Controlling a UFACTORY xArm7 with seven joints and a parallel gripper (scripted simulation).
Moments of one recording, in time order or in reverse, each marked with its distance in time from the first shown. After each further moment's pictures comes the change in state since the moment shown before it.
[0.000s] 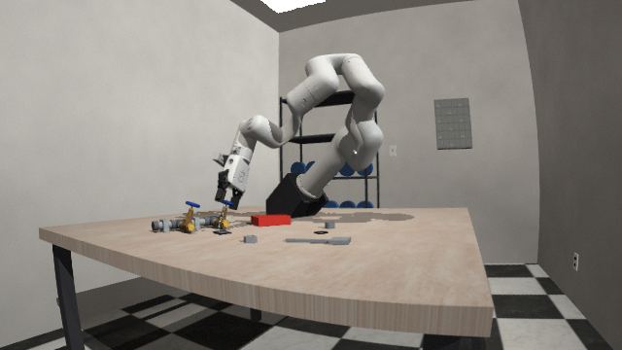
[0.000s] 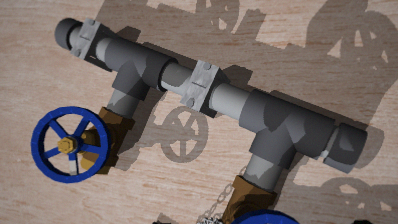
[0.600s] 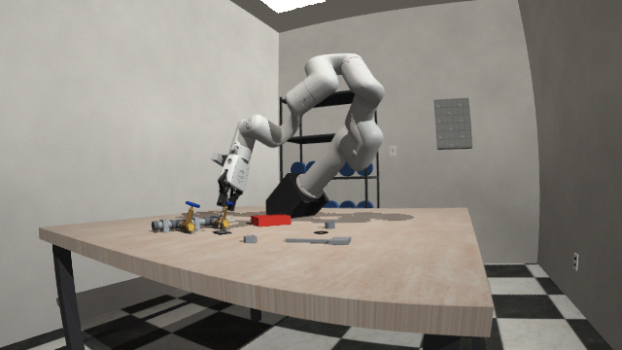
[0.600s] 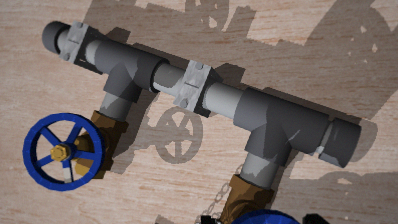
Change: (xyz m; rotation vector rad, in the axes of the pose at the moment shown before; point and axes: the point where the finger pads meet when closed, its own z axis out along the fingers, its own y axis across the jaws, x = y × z) arm 0.000 0.000 0.000 -0.023 -0.012 0.041
